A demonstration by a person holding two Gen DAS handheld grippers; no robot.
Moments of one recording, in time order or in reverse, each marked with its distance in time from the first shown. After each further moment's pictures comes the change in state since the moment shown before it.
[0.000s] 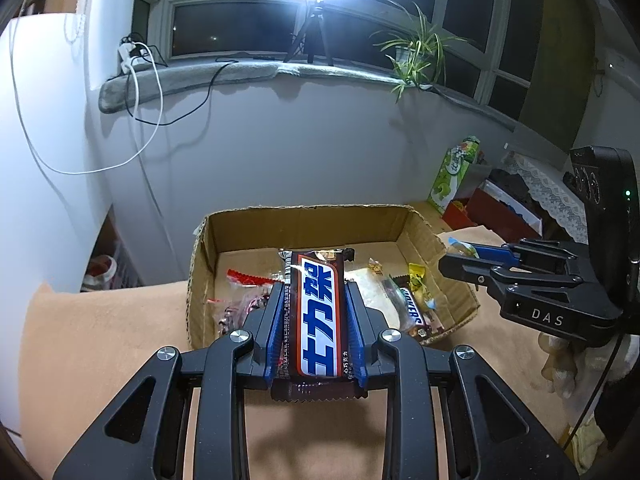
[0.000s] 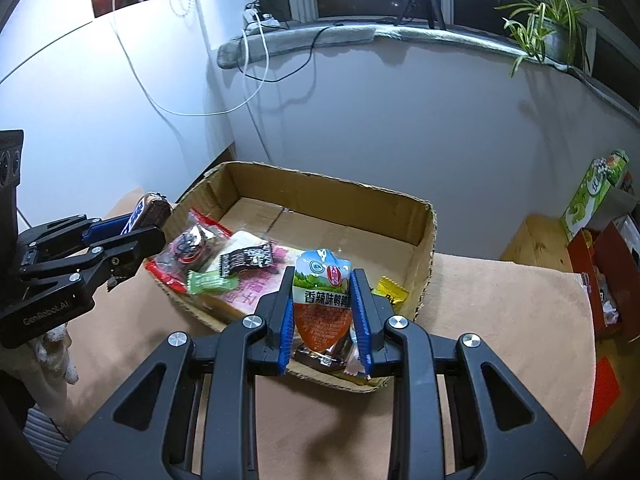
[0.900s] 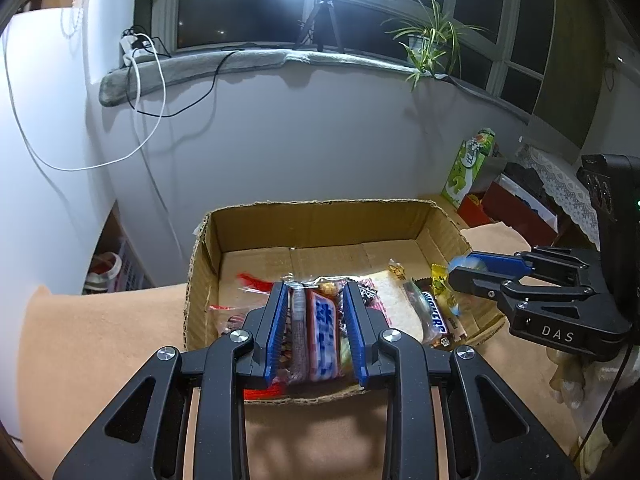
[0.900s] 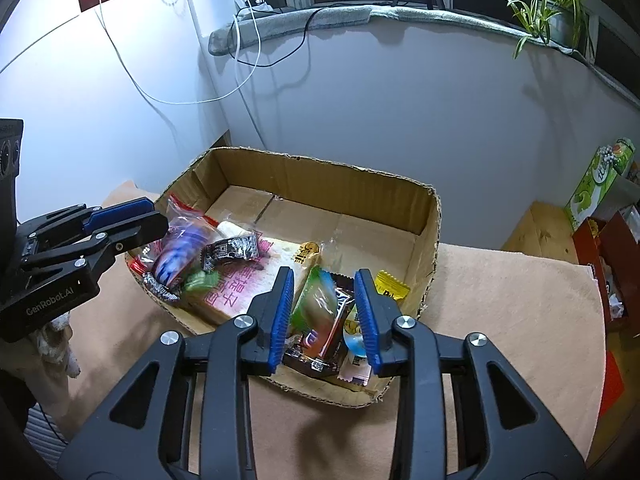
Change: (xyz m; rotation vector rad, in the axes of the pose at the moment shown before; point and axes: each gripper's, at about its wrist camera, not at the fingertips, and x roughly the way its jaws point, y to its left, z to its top) left arm 0.023 0.005 0.005 -0.003 0.029 0.038; right arm 0.021 -0.007 -0.002 0.012 0.044 0.010
